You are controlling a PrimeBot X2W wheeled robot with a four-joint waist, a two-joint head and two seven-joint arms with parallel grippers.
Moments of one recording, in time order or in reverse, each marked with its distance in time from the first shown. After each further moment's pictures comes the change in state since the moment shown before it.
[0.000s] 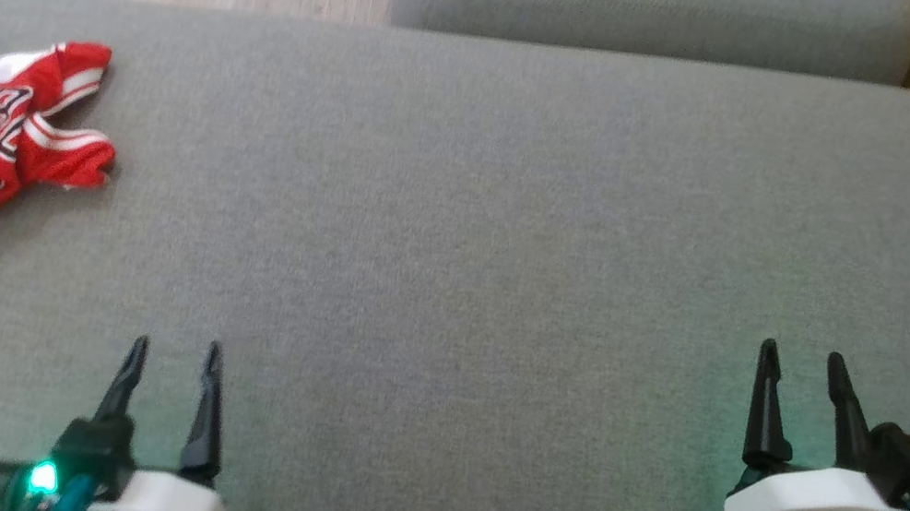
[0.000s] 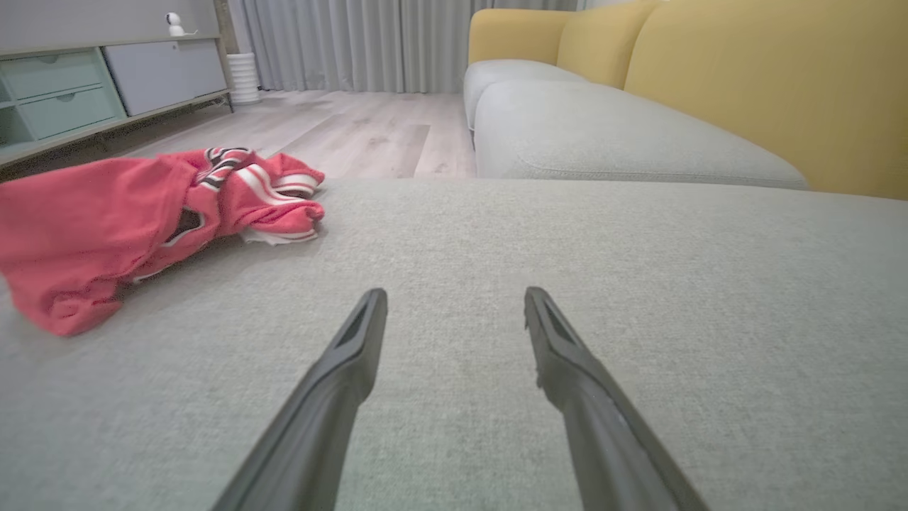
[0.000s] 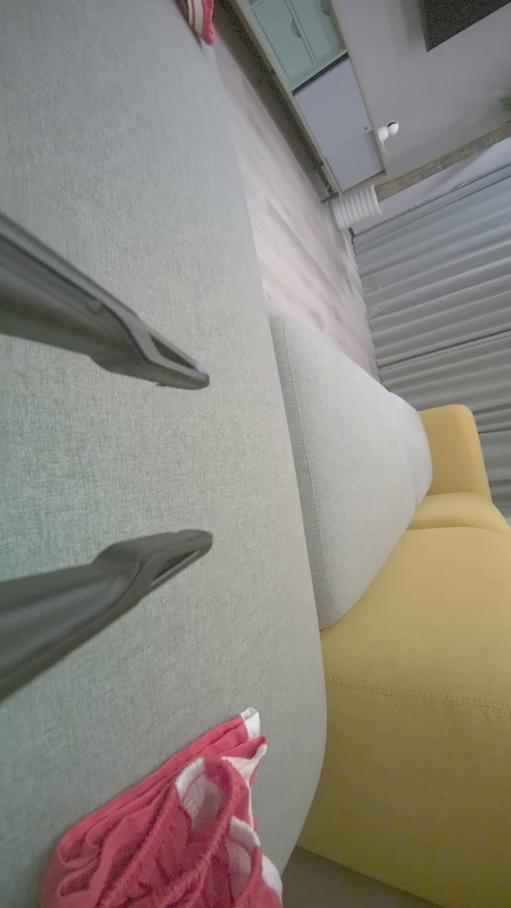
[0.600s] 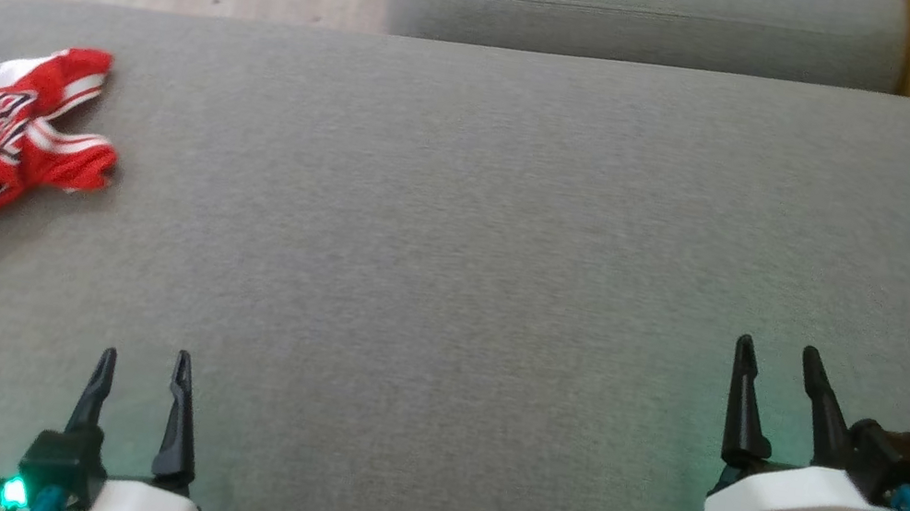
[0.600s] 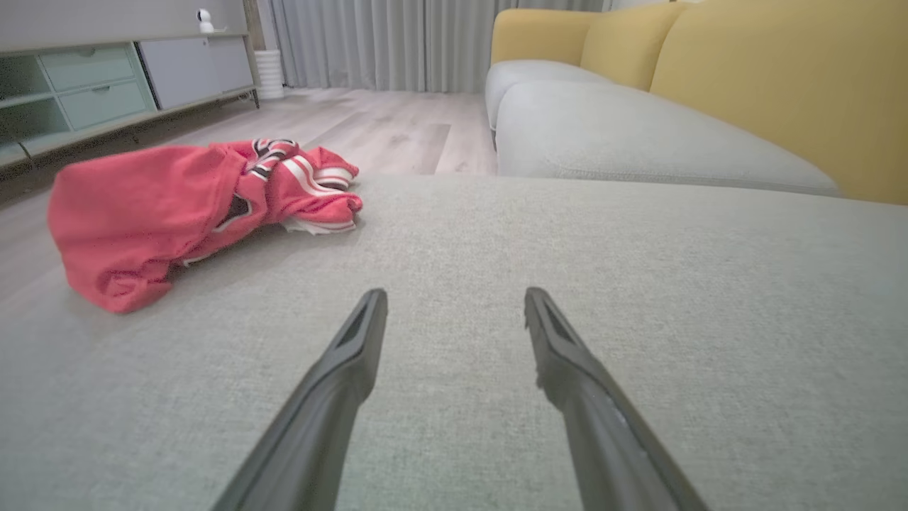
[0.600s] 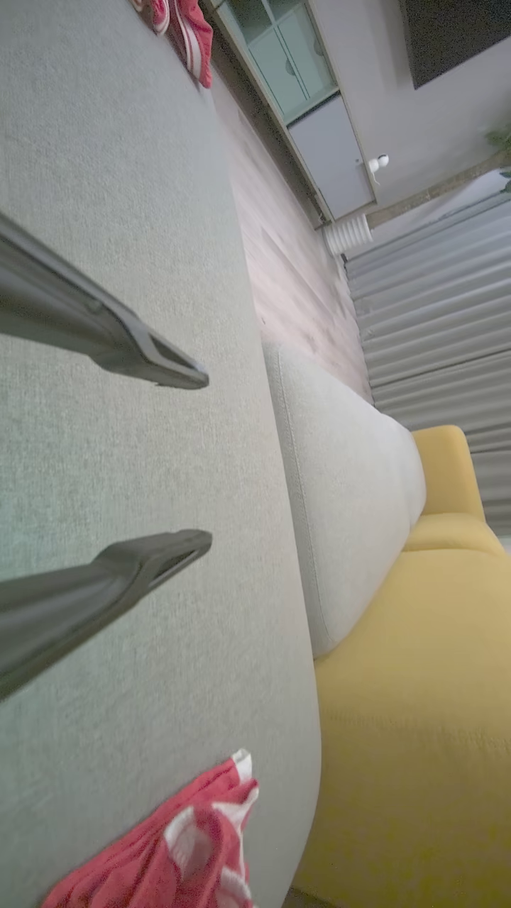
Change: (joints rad) left arm 0.049 -0.001 0.073 -0.017 0.002 -0.010 0.000; right arm 0.016 0.000 0.074 -0.030 0.044 0.000 0.000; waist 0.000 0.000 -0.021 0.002
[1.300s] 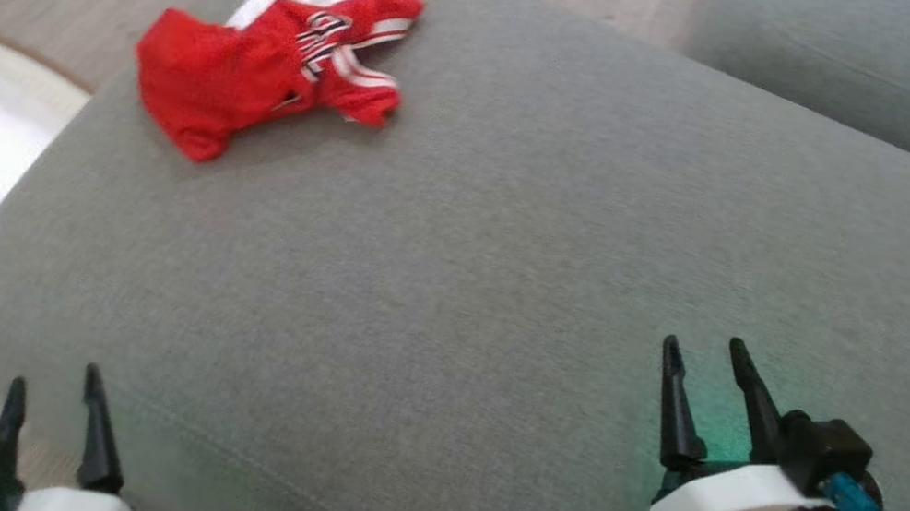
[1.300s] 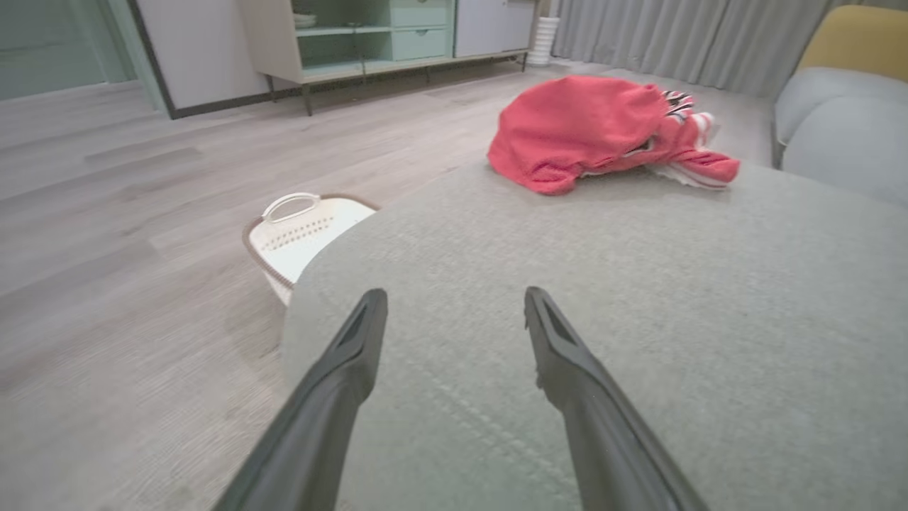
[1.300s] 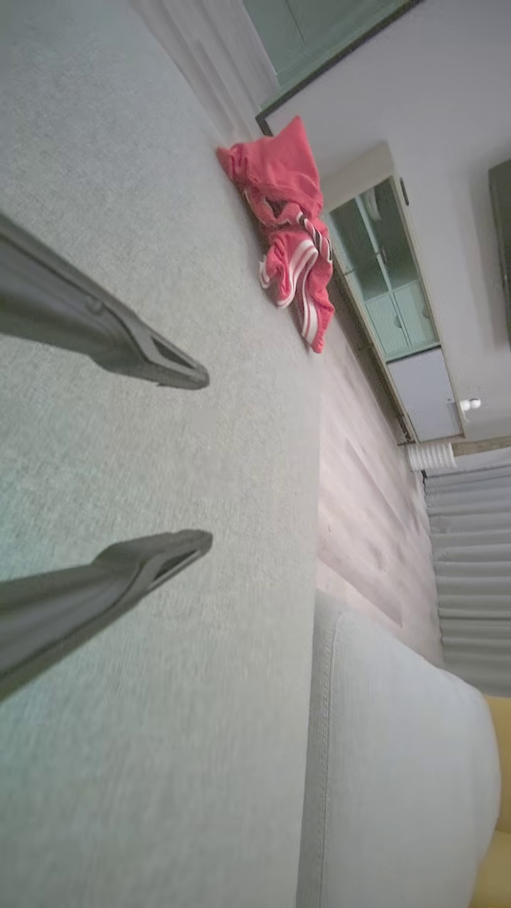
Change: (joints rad) left arm 0.025 0.000 0.125 0.016 -0.091 0.026 0.000; right arm -0.003 -0.001 0.139 -0.003 -0.003 0.000 0.000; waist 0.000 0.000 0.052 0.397
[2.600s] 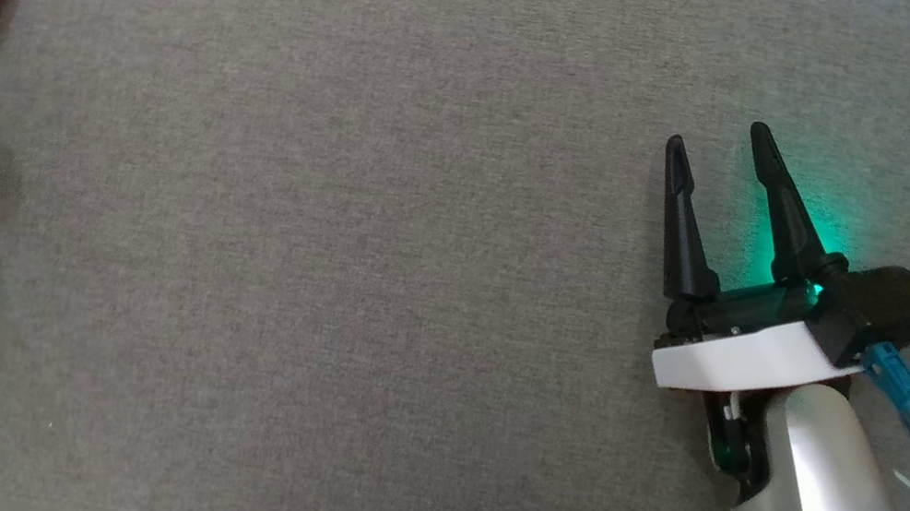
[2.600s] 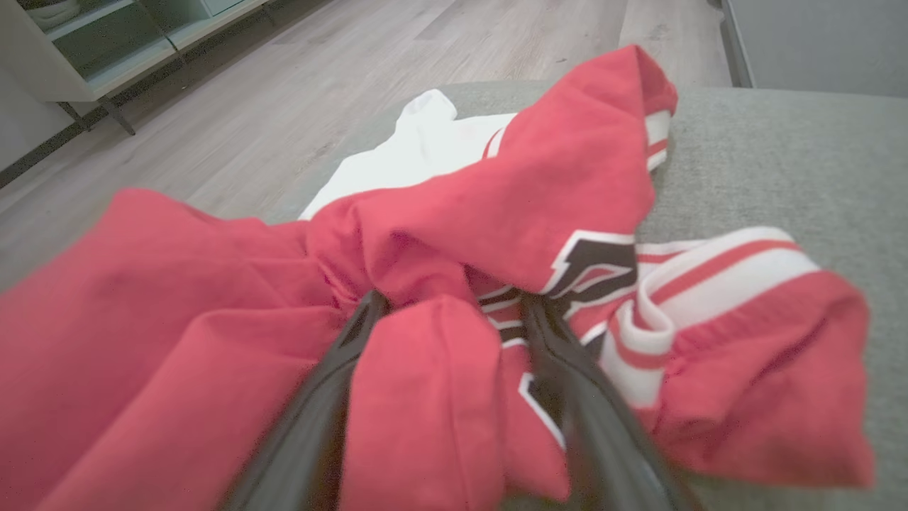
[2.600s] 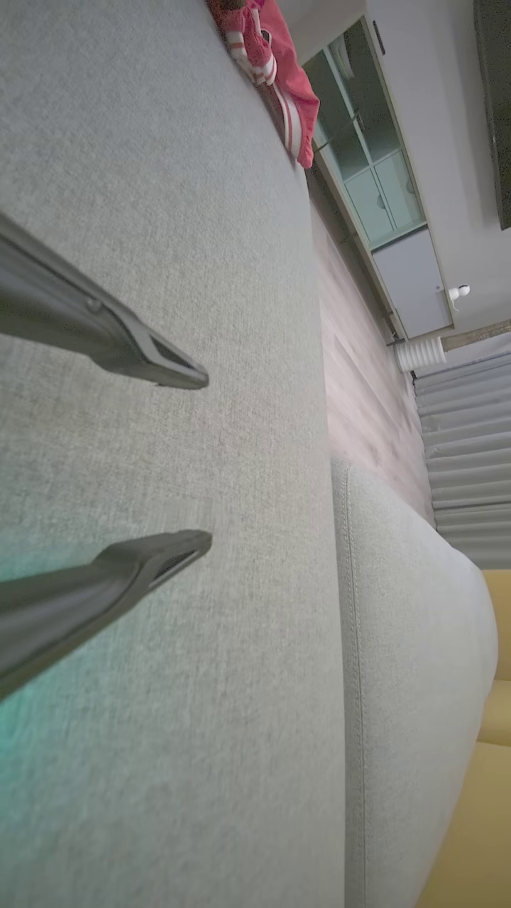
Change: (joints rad) left arm -0.876 0.295 0.094 0.614 0.037 -0.135 0.156; right arm -0.209 -0.008 0.067 -0.224 -0.073 0.000 -0.001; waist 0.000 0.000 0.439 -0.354
